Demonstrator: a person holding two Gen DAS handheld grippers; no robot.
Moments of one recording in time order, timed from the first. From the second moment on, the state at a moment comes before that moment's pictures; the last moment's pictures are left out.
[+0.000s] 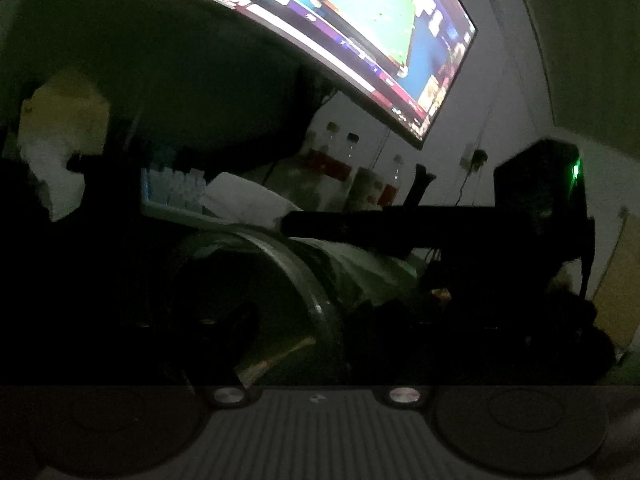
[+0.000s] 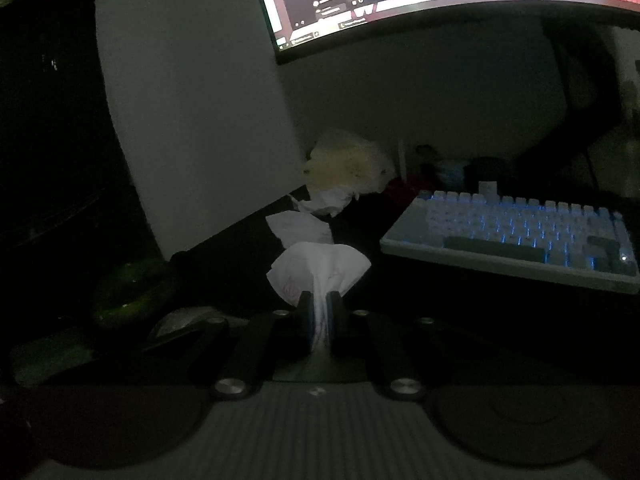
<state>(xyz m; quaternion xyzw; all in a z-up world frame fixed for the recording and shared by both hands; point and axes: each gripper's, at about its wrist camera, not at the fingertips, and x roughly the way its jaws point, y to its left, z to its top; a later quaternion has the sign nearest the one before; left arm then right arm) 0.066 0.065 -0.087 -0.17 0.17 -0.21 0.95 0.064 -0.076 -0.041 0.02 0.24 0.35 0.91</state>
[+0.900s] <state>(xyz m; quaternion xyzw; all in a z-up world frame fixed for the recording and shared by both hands) 0.082 0.000 -0.107 -0.11 0.15 -0.13 0.97 0.049 -0.065 -0.037 -0.02 0.20 0.38 0.90</state>
